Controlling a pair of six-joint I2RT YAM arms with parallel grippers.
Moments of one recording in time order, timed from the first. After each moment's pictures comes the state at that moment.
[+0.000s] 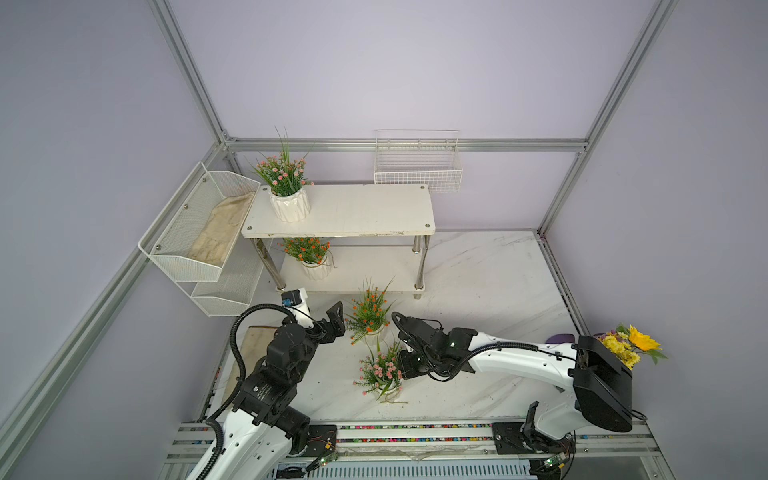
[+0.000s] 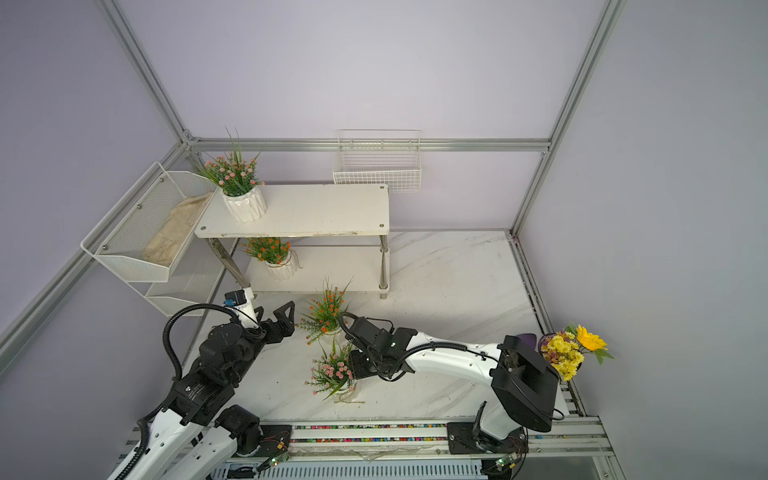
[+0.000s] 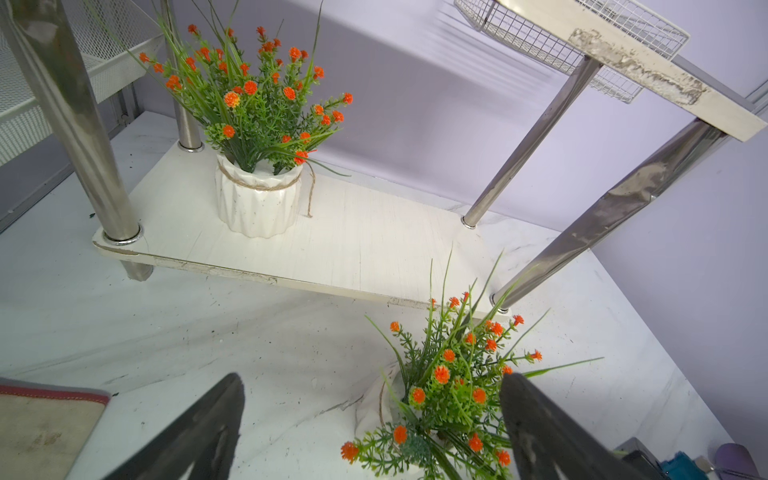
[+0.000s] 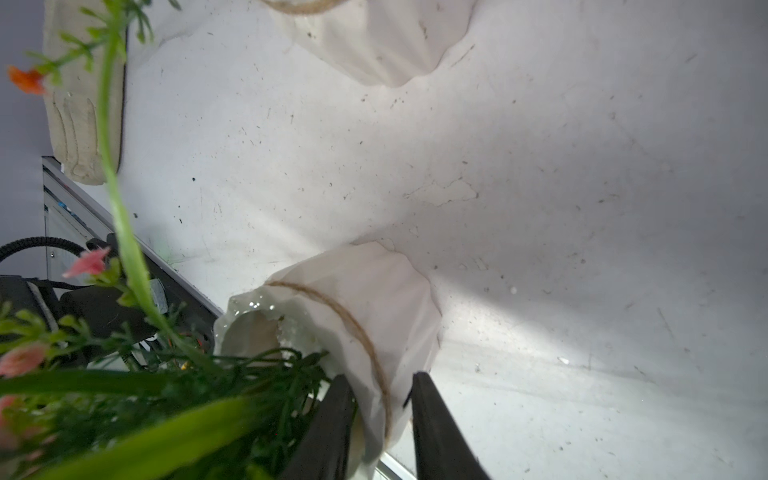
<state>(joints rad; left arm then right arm) -0.44 0.51 0.56 -0.33 -0.28 -0.46 1.07 1.54 0.99 -0.47 -0.12 0.81</state>
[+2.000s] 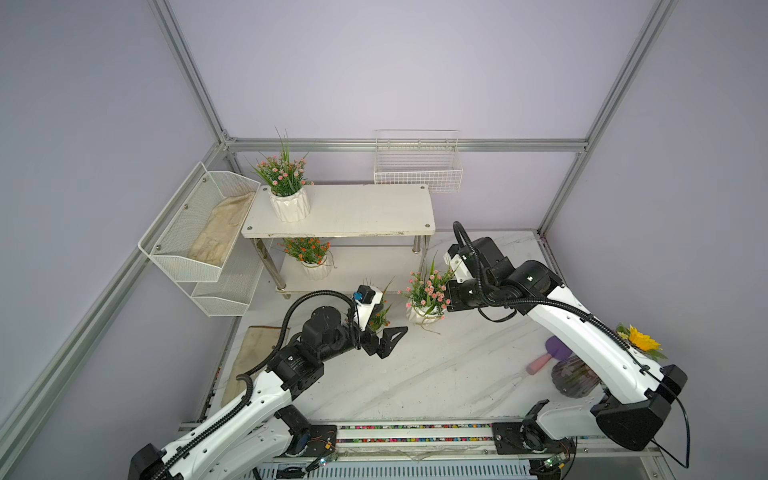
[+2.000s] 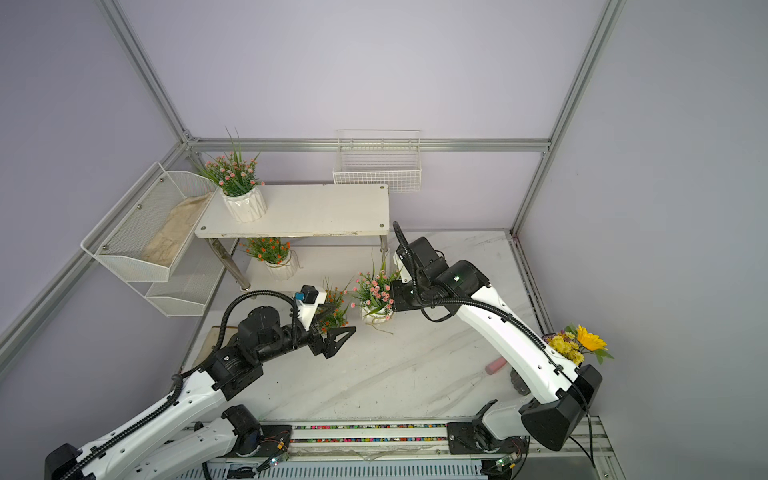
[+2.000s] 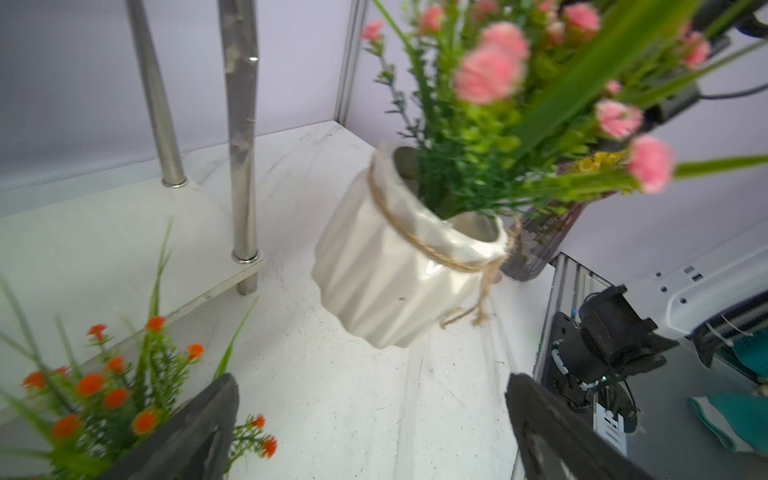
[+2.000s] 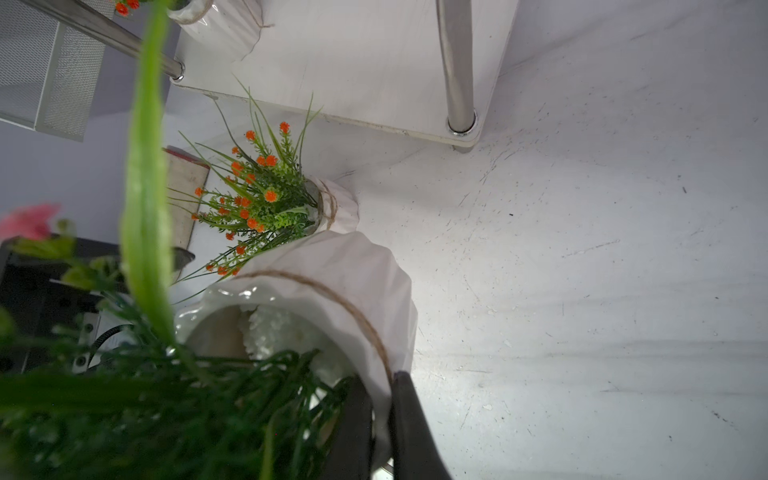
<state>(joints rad) -0.71 0.85 0.64 -0.04 0.29 -0.18 0.66 1.41 1.57 -1.11 -0.10 0.48</state>
